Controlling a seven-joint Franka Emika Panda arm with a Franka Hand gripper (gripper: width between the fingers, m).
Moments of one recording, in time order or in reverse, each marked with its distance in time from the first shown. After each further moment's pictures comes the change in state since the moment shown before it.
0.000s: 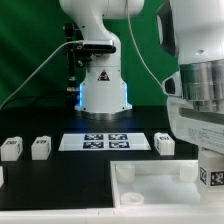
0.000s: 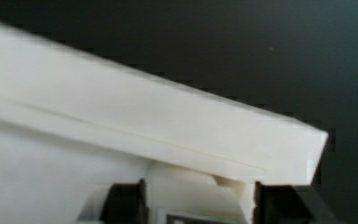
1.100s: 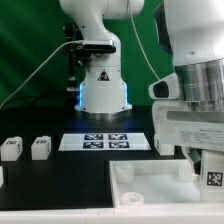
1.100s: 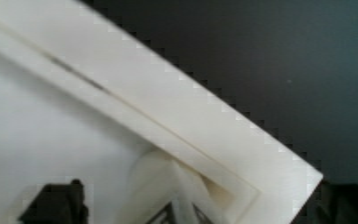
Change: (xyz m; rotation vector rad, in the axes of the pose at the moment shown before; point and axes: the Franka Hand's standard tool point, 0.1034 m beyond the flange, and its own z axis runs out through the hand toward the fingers) arm 0.002 0.004 -0.001 -0.002 -0.030 -0.491
